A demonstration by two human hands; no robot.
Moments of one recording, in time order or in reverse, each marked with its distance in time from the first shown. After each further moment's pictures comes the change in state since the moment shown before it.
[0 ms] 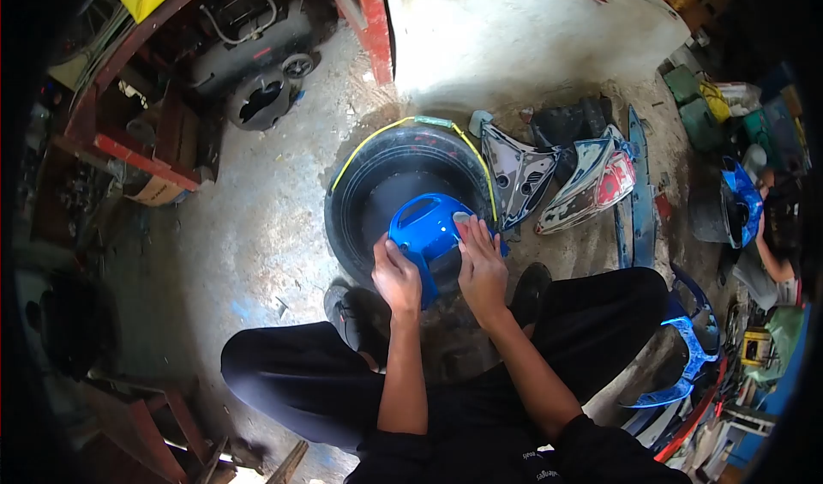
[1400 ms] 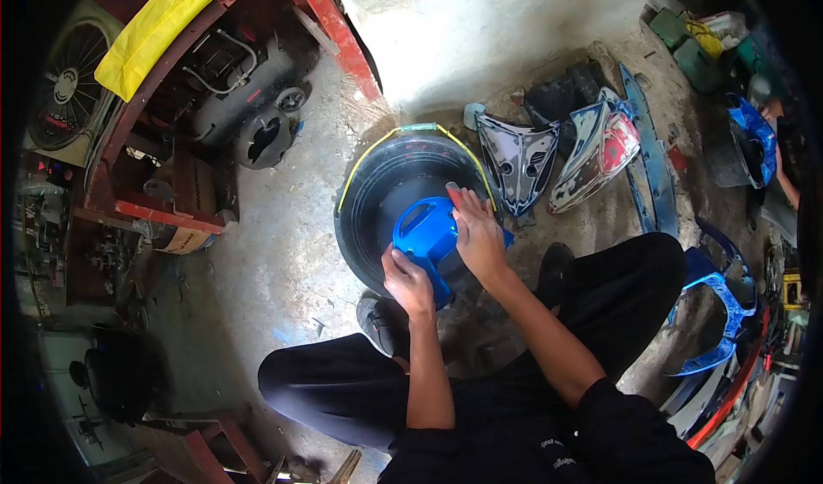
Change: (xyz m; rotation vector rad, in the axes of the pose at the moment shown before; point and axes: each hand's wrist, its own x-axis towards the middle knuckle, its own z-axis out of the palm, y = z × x) left_hand -0.004 0.000 -0.001 0.031 0.061 0.134; right_hand 0.043 0.005 0.014 0.147 -0.004 -0.060
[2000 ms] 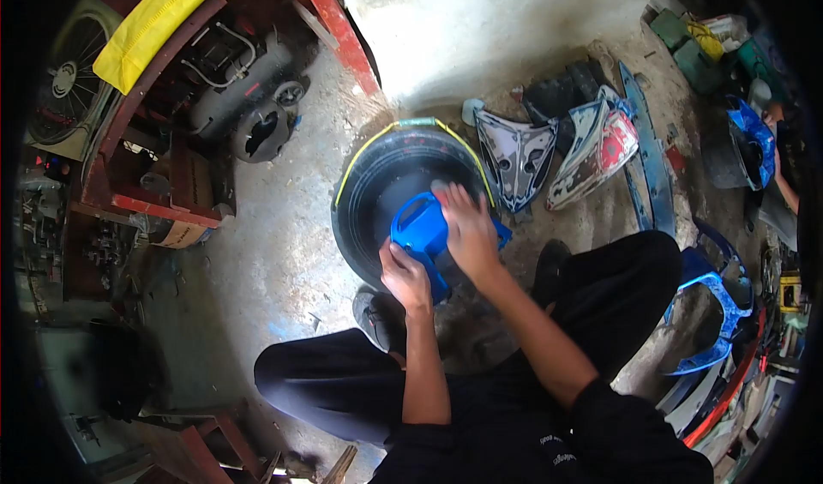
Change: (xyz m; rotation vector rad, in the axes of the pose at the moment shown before) left_hand -0.001 0.001 0.000 0.019 -0.020 -0.051; right_hand 0.003 -0.012 0.002 -0.150 -0.031 -0.026
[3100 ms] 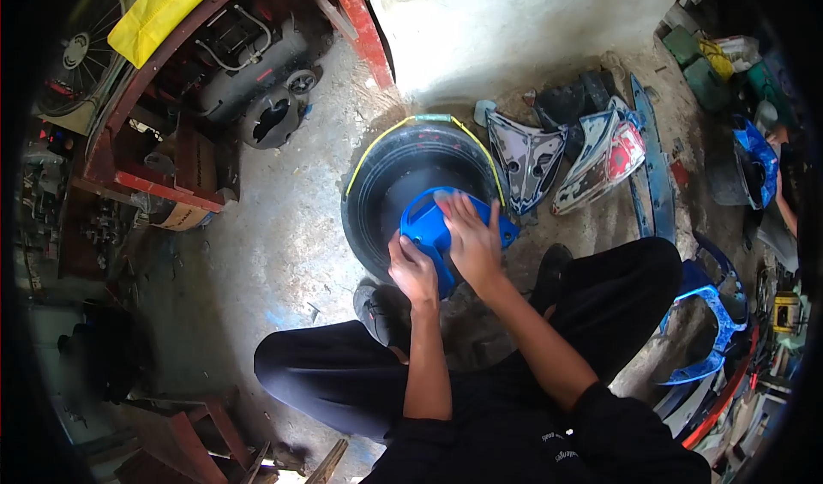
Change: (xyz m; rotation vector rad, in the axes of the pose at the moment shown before) left_hand 0.001 0.006 -0.002 -0.022 -0.004 -0.037; right_hand -0.016 -0.015 0.005 -0.053 -0.006 -0.003
